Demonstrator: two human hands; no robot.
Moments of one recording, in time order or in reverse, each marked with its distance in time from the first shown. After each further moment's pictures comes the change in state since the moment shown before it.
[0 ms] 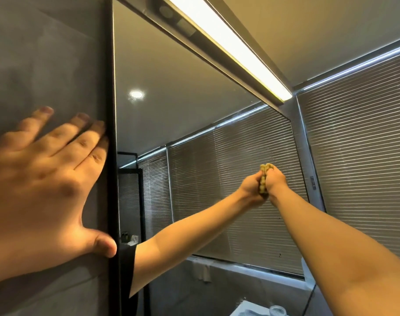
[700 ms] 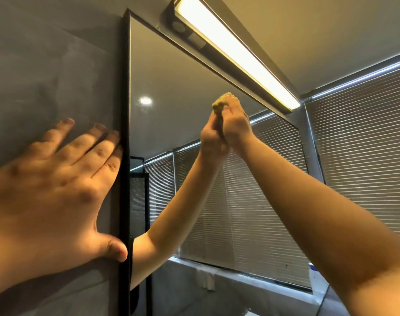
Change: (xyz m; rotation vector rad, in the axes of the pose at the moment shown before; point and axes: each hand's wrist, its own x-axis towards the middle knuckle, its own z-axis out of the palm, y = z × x) left_hand -0.035 0.197 -0.069 -0.453 -0.108 0.477; right_hand -0.082 -0.182 0.109 -0.132 -0.293 -0.905
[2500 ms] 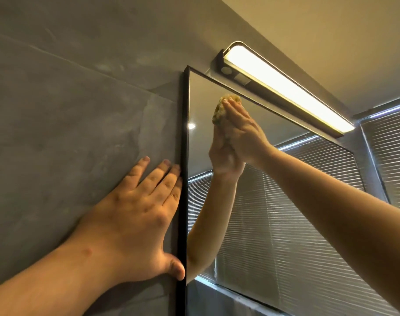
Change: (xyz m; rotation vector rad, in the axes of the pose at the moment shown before) left_hand -0.325 0.225 -0.045 2.852 -0.203 0.806; right_hand -0.004 -0.099 0.032 -0.043 -0.205 -0.223
